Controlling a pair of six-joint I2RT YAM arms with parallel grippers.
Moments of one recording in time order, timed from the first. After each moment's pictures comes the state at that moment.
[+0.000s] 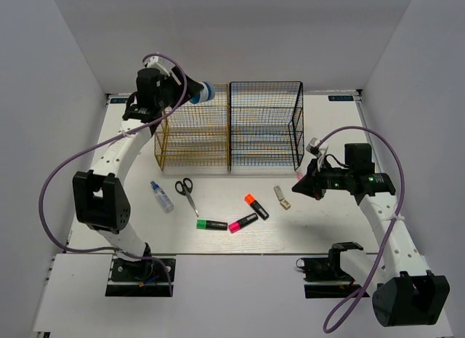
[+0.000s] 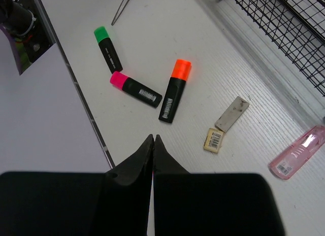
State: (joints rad) left arm -0.21 1.64 1.47 -0.10 0.21 -0.68; right arm 0.09 0.94 0.82 -0.77 -0.97 -0.43
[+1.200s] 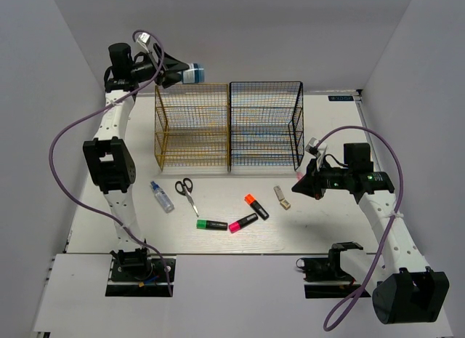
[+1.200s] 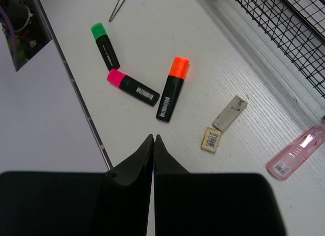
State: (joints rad) left arm 0.05 2.17 2.11 -0.14 1.03 -0.93; right arm 0.09 0.96 0.82 -0.77 -0.96 -0.45
